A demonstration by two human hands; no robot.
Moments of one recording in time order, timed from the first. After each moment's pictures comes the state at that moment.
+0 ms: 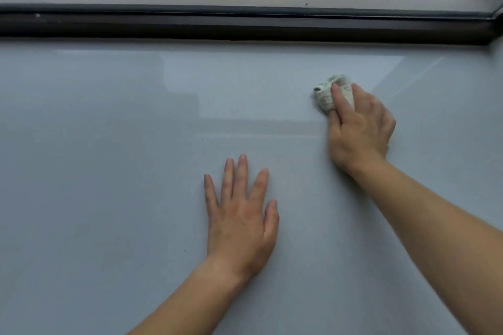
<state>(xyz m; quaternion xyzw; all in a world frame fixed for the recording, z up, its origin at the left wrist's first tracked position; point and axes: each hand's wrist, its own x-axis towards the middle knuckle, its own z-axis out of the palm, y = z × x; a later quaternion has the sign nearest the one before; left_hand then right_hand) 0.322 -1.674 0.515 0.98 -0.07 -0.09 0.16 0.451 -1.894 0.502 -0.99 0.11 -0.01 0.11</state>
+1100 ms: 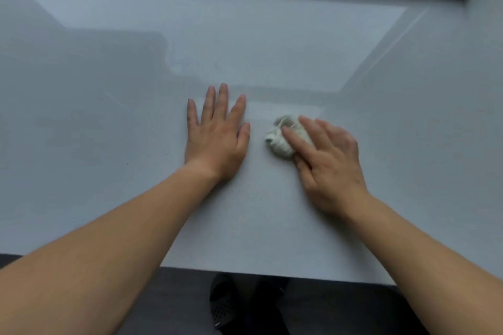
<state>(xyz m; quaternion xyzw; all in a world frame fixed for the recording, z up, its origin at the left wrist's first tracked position) 0.303 -1.678 0.496 0.99 -0.06 -0.06 0.10 0.254 -1.903 0.504 -0.99 -0.12 0.04 0.10</state>
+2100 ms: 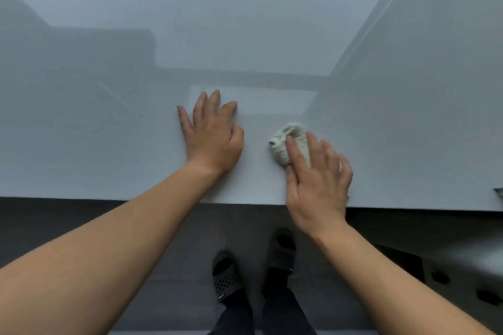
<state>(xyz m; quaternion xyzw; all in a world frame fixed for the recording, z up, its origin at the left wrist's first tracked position) 0.207 -1.662 0.505 0.98 -0.01 -0.04 0.20 0.111 -1.848 0.504 -0.99 0.04 -0.02 0.10</state>
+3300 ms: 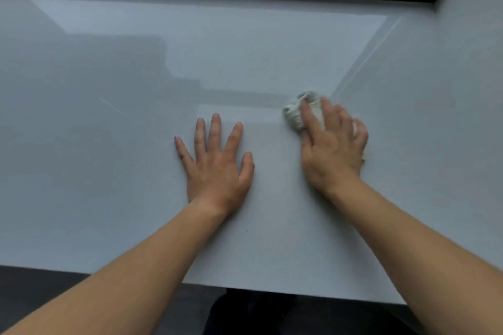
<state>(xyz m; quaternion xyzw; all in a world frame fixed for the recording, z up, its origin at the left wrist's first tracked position) 0.266 -1.755 0.500 0.99 0.03 -0.07 0.09 0.299 -1.957 0.501 -1.00 0.02 0.01 0.09</state>
